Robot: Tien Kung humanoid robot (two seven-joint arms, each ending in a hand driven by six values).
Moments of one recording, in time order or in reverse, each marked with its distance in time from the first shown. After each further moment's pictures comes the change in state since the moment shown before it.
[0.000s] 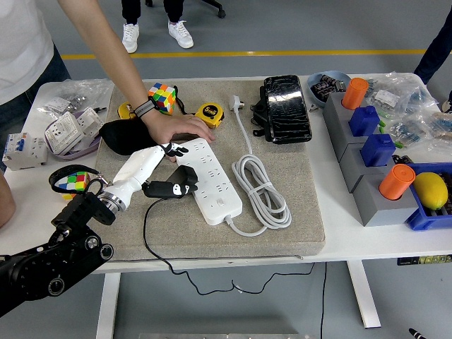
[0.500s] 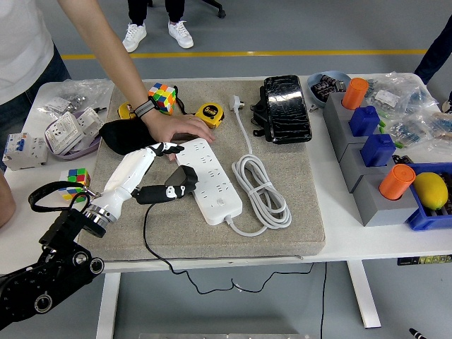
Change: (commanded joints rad) left arm 0.108 0.046 -0.037 -0.078 -0.030 0.069 -0.142; right arm -0.001 -0.001 0.005 0.000 -0.002 0.002 0.003
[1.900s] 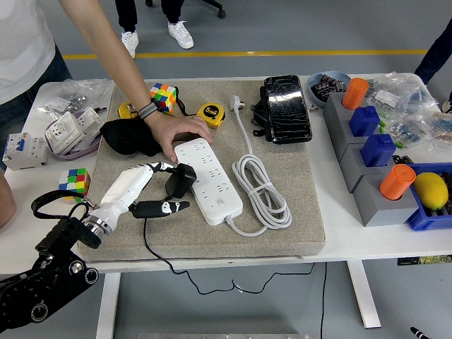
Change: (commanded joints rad) left arm -0.002 0.004 0.032 0.045 0.055 -0.067 0.087; right arm 0.002 -0.005 -0.001 0.003 -0.002 0.000 0.003
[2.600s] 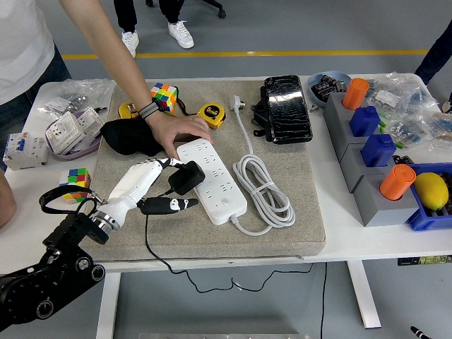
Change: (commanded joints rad) left arm -0.029 -0.014 0.019 -0.016 0.015 0.000 0.005; right arm -0.001 -0.001 0.006 0.002 -0.002 -0.001 0.003
